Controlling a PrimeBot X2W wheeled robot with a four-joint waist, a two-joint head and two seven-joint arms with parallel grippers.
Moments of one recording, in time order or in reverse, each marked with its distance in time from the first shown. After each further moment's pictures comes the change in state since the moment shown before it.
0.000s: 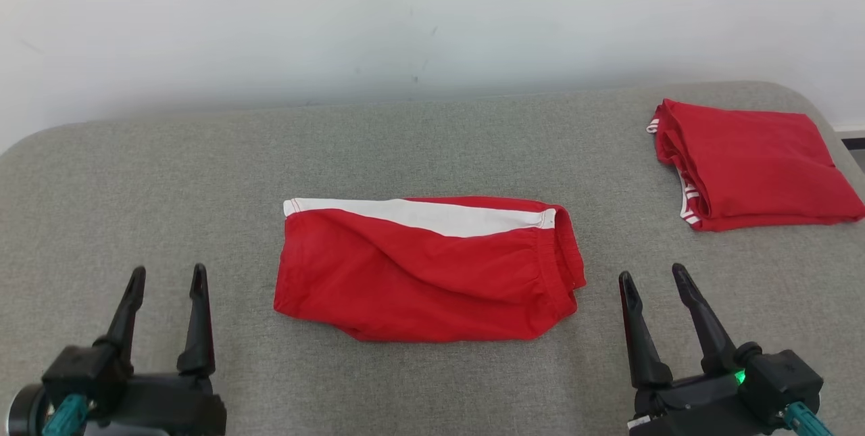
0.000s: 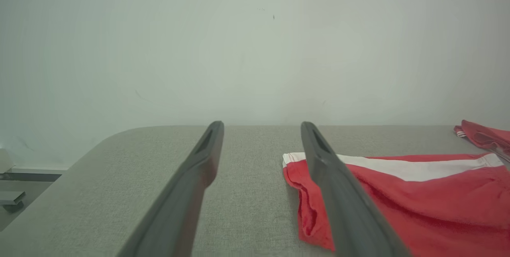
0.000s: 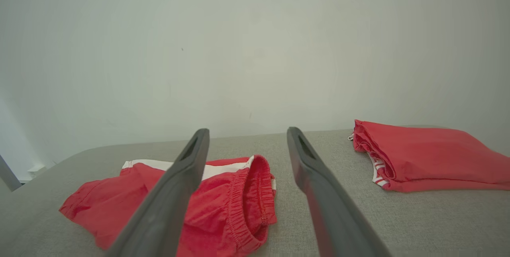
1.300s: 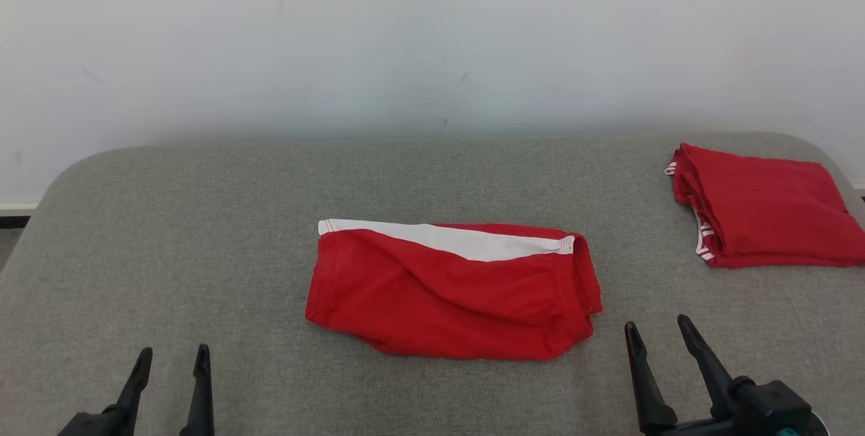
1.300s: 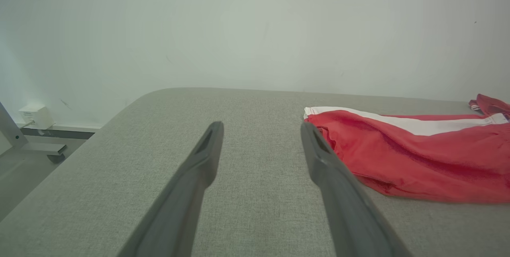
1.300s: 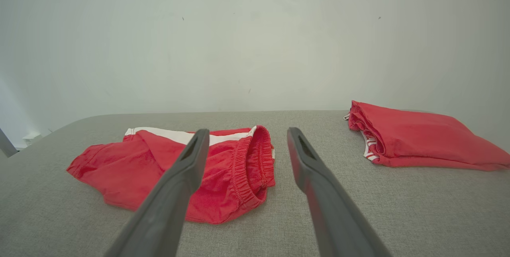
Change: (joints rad) left arm 0.192 -0.074 0.115 -0.002 0.090 -0.094 0.046; right arm 0.117 0.033 -0.056 -0.015 -0.083 0.000 0.108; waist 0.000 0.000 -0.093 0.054
